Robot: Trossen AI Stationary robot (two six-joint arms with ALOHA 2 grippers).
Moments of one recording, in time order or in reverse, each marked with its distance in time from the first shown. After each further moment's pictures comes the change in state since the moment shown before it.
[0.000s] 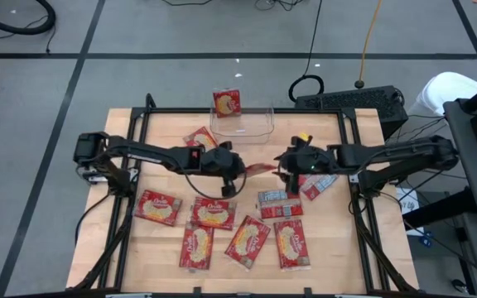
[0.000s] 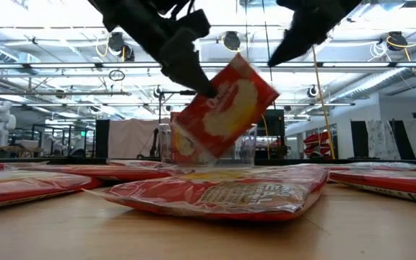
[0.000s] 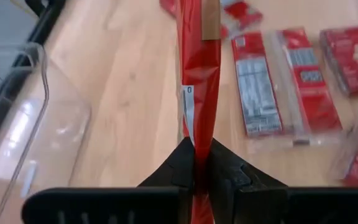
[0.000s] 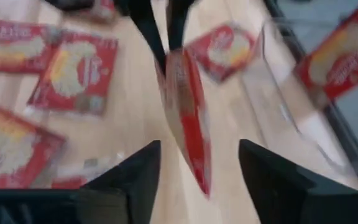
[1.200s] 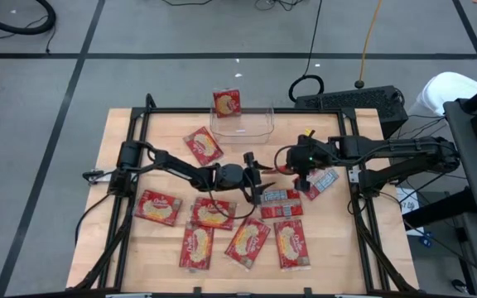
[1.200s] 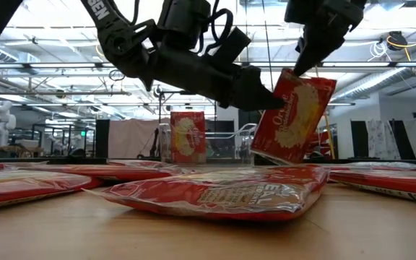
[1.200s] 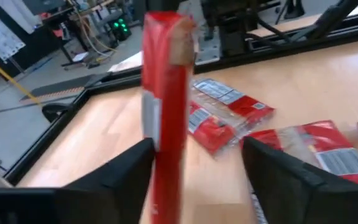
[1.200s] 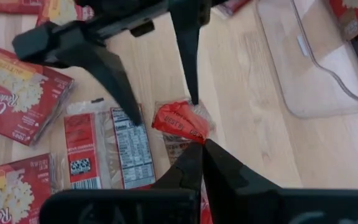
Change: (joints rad) left arm -0.055 0.401 -0.001 0.874 -0.090 0.169; right arm -0.096 -0.019 0.077 -0.343 -0.161 0.041
